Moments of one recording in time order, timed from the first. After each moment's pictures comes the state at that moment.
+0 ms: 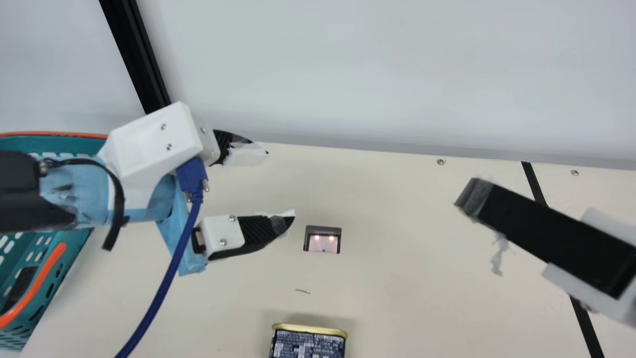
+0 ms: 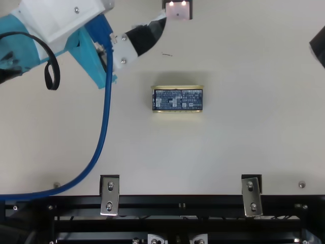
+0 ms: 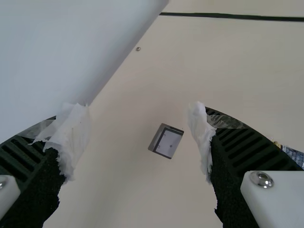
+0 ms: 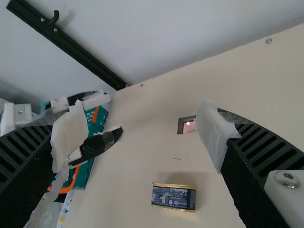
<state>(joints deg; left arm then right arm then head) -12.3 82.3 -58.3 -63.3 37.8 95.4 2.5 48.8 -58.0 36.2 47.8 2.9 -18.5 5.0</state>
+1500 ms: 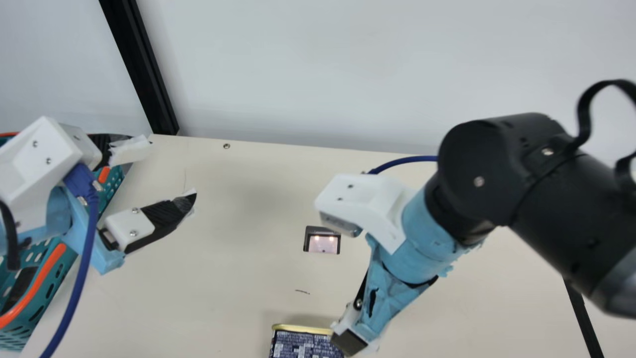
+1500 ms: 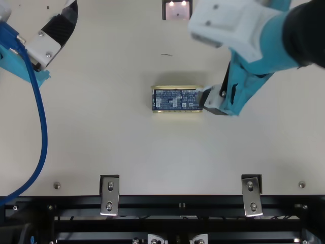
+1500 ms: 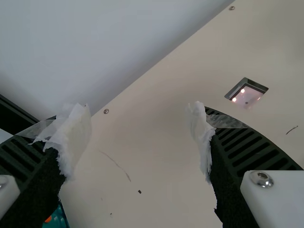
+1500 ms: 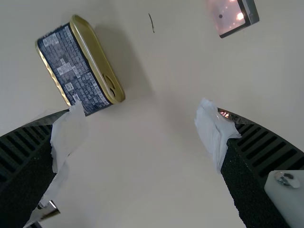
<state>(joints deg) 6.6 72.9 -42.9 -76.2 31.8 110.8 31.5 98.1 -84.2 8.0 69.8 -36.0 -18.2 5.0</state>
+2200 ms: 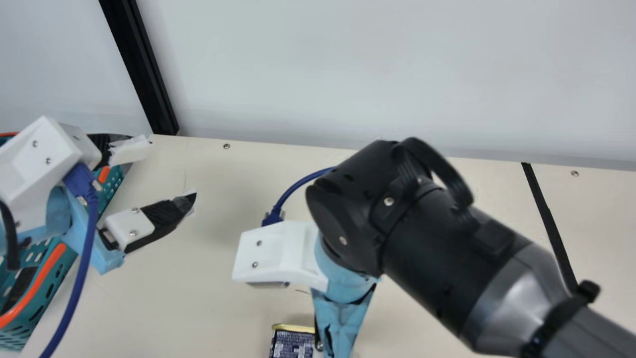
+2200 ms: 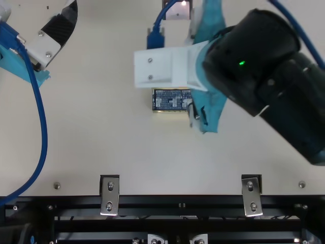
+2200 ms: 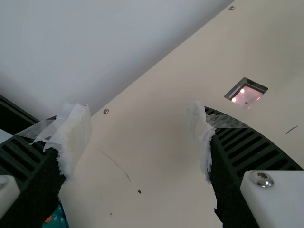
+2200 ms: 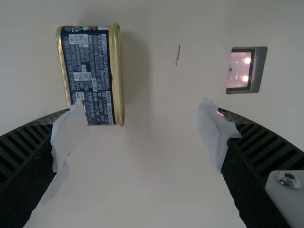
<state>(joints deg) 6.6 72.9 -42.9 -76.2 31.8 110.8 44.9 103.4 -88.7 -2.5 69.8 -44.6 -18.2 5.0</state>
